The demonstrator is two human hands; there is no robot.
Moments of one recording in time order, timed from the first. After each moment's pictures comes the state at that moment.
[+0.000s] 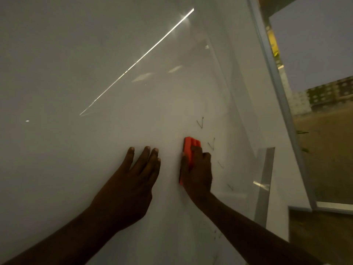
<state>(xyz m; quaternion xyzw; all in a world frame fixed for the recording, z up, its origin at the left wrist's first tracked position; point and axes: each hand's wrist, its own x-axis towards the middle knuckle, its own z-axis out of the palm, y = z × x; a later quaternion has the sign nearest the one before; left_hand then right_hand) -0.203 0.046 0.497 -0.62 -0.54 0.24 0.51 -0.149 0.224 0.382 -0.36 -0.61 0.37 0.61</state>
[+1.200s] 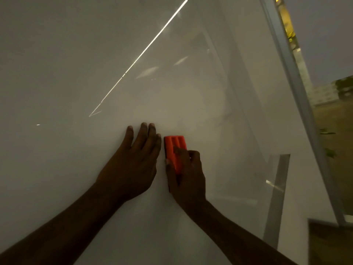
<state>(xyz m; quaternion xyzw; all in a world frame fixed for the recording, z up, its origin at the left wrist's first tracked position) -0.206 0.295 0.536 -0.57 -0.57 0.26 0.54 -0.160 0.398 0.389 -0.22 -0.65 0.33 0.65</state>
